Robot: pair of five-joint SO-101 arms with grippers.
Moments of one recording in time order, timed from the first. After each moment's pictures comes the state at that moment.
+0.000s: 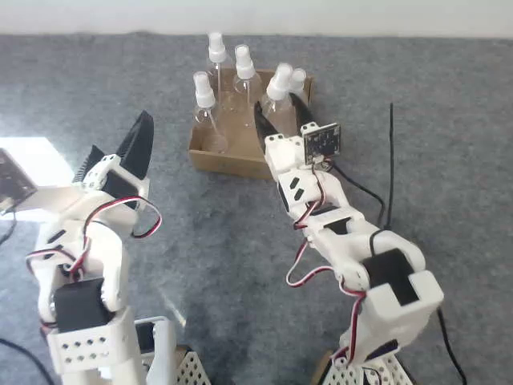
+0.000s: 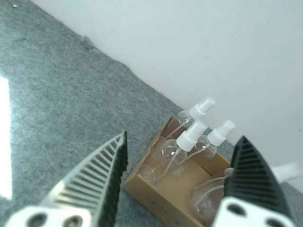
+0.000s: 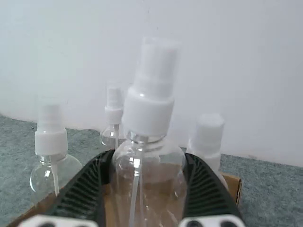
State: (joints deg) left arm -16.4 -70.6 50.5 54.2 36.0; right arm -23.2 11.7 48.9 -54.6 -3.2
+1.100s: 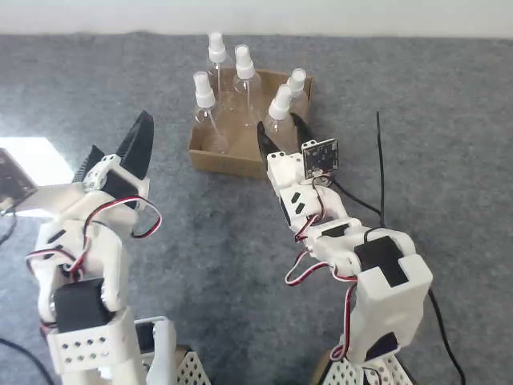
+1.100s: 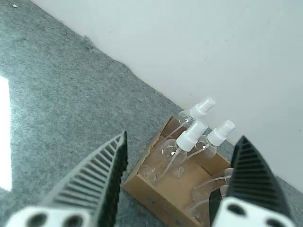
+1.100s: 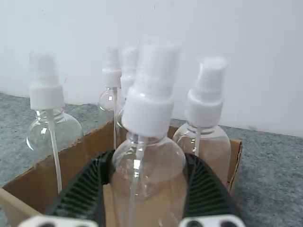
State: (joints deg) left arm -16.4 -70.6 50.5 54.2 36.0; right arm -23.2 17.8 52.5 -60.6 -3.2
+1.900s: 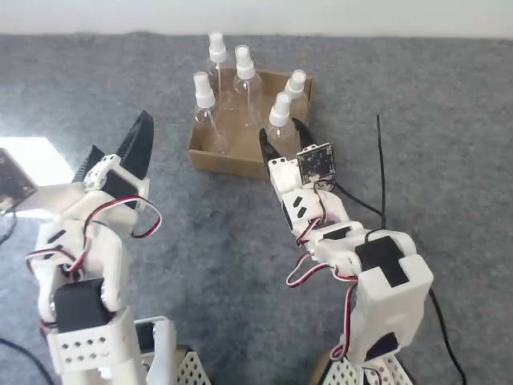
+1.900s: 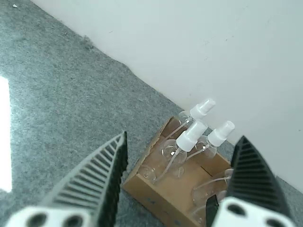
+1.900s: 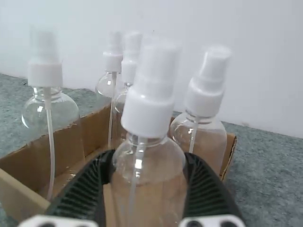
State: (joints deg) left arm -16.4 -70.6 50.5 54.2 36.0; right arm -22.9 17.8 54.7 -60.6 1.5
